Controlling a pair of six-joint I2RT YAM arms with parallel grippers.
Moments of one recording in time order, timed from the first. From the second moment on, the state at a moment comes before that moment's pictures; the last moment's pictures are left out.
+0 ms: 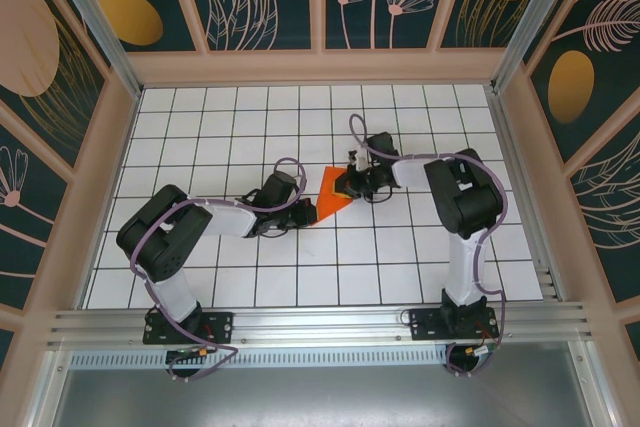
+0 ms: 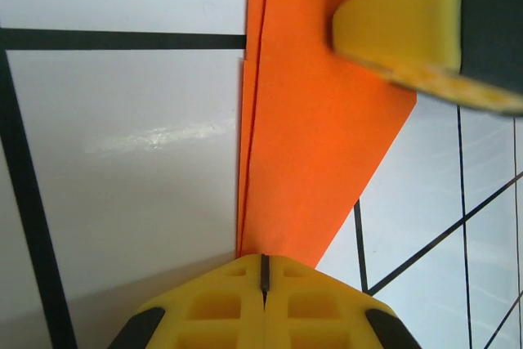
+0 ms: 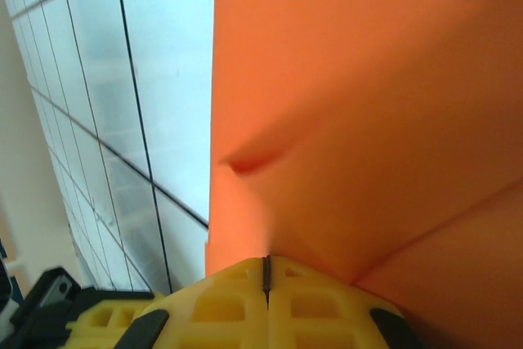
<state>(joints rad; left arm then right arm) -0.67 1.77 0.71 0.21 0.31 -0.79 0.40 2.02 1.10 -0.11 -0.73 0.61</state>
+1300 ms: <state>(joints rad) -0.67 1.77 0.73 0.19 0.31 -0.79 0.39 2.01 1.07 -0.03 -0.67 0.59</state>
